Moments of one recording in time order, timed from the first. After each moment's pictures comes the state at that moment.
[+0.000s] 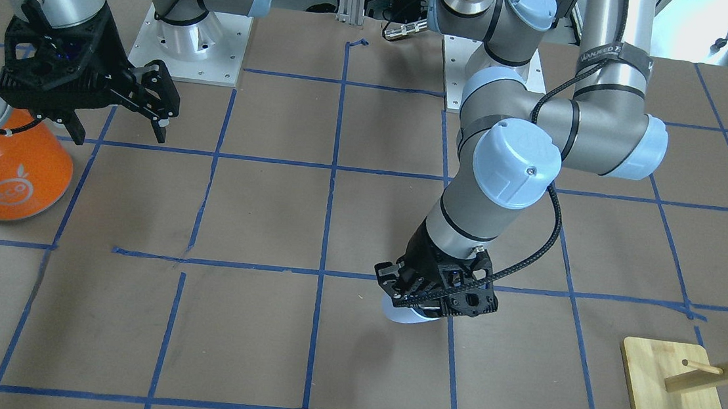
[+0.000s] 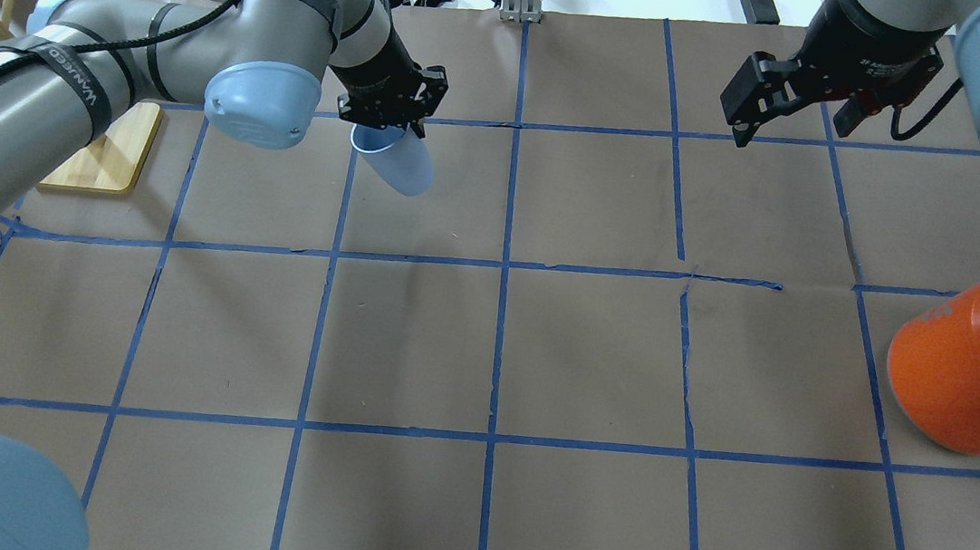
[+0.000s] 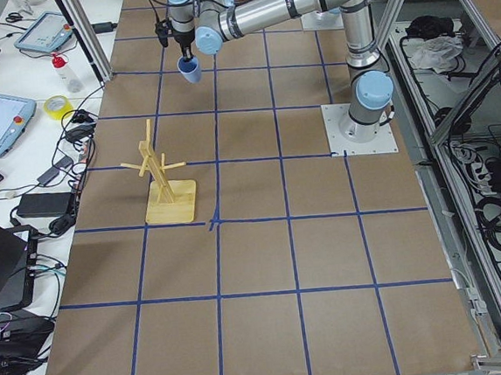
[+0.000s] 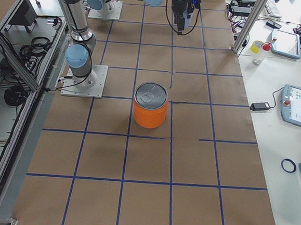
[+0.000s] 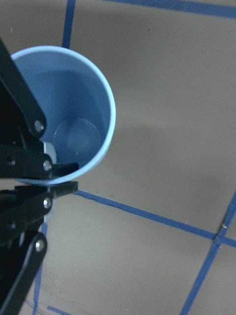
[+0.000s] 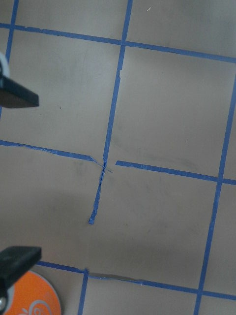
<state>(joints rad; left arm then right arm) -1.68 -1.96 -1.55 -1.01 1.44 -0.30 1.55 -1.54 1.55 -1.69 -1.57 -0.19</state>
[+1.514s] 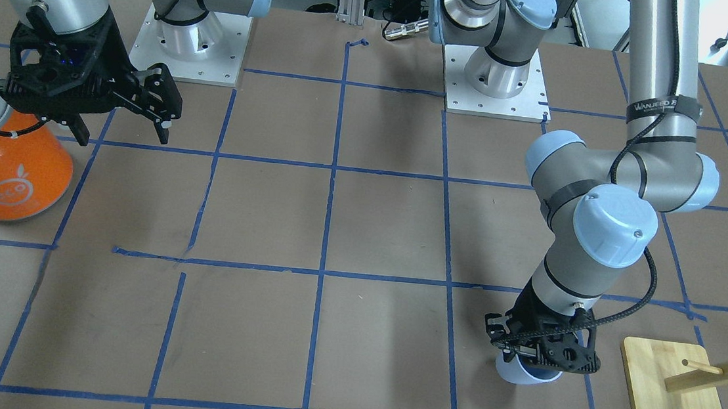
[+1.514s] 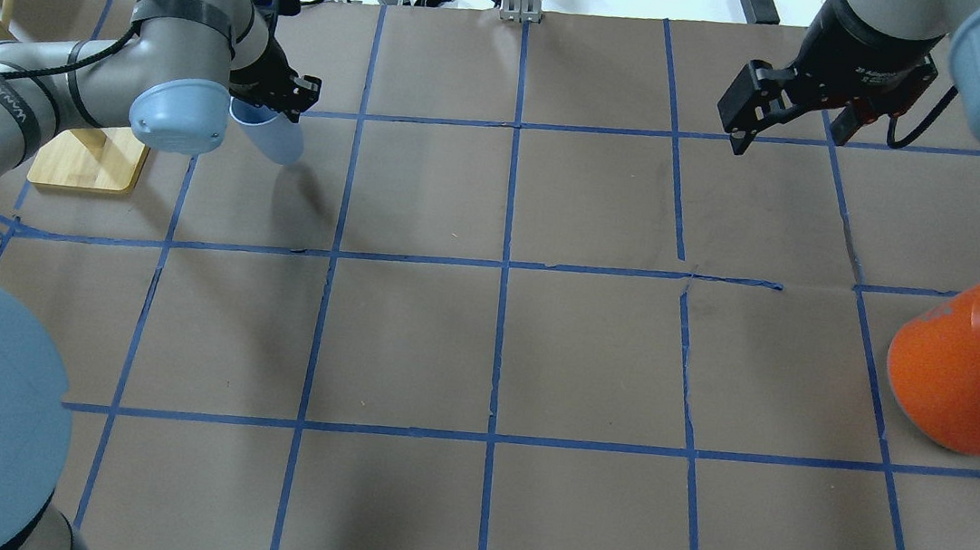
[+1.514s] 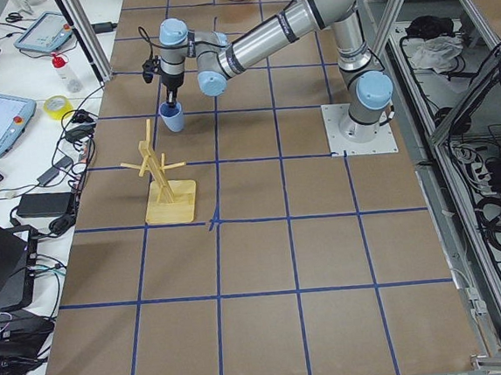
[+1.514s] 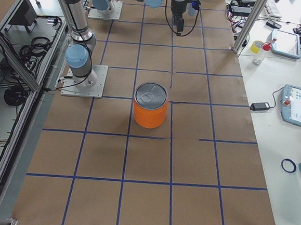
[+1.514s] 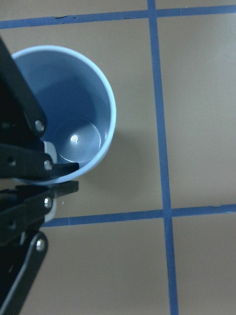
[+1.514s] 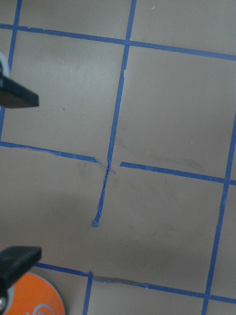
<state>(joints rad) -1.48 -2.04 -1.63 -0.80 1.55 0.14 1.55 -1.54 1.56 -1.68 -1.57 -0.19</state>
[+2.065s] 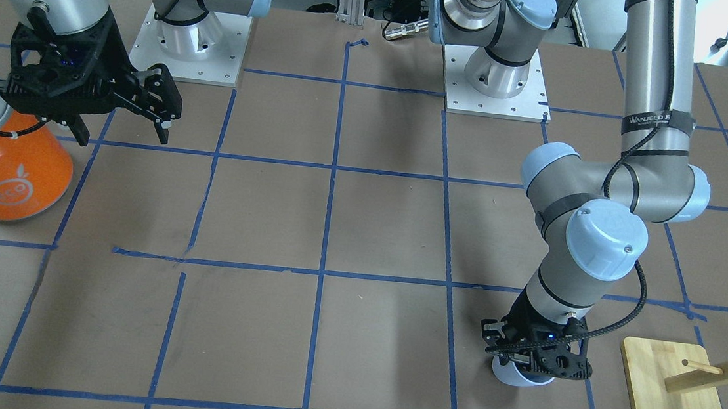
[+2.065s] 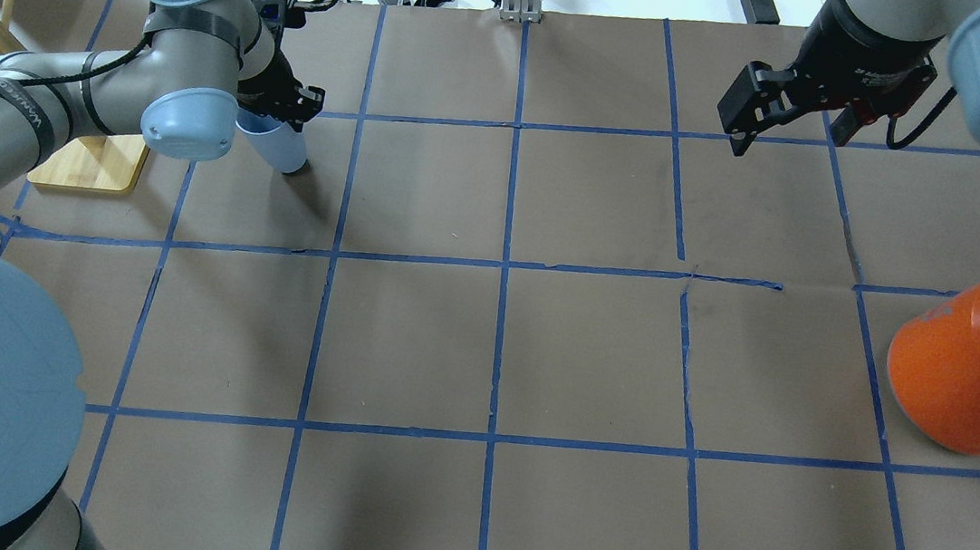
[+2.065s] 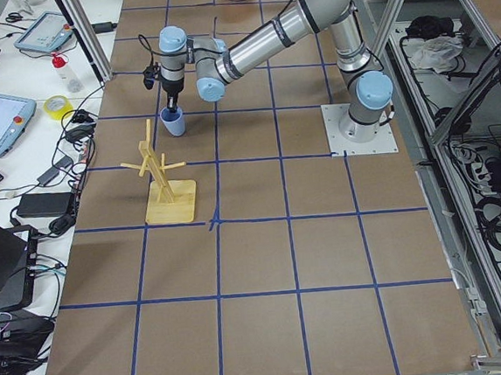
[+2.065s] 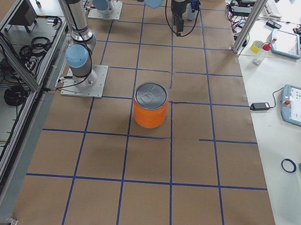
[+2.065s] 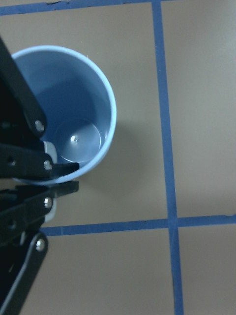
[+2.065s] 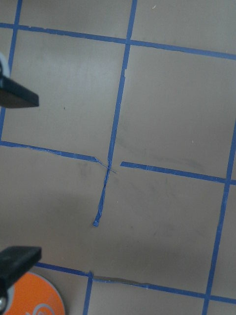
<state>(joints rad) -1.48 -2.07 -1.63 -0.79 1.55 0.14 1.55 -1.54 1.56 -1.68 -1.57 -0.19</state>
